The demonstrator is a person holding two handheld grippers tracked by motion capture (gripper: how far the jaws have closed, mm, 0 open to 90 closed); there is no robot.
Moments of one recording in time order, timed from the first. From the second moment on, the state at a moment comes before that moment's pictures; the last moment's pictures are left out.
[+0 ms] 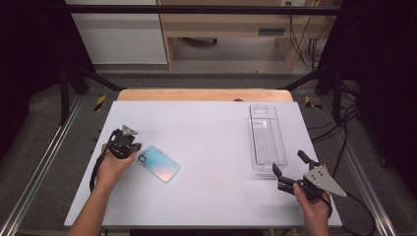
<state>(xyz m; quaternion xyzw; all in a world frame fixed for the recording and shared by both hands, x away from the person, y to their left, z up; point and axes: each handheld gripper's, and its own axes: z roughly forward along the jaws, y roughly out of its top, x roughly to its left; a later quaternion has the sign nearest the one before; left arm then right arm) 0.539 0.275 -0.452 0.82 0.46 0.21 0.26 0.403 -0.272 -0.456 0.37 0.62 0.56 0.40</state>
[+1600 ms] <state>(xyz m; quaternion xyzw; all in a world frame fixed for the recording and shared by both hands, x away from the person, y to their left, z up) 0.512 0.241 -0.466 0.83 0.43 0.20 0.29 0.403 -0.274 -0.455 0.38 0.62 0.55 0.41</state>
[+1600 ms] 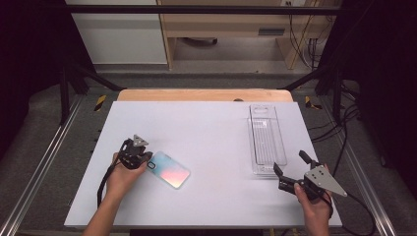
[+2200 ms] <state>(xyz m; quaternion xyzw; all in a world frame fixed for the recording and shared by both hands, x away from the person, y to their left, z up) 0.511 0.236 -0.467 0.83 0.44 0.21 0.28 0.401 -0.277 -0.453 0.39 0.62 0.55 0.40</state>
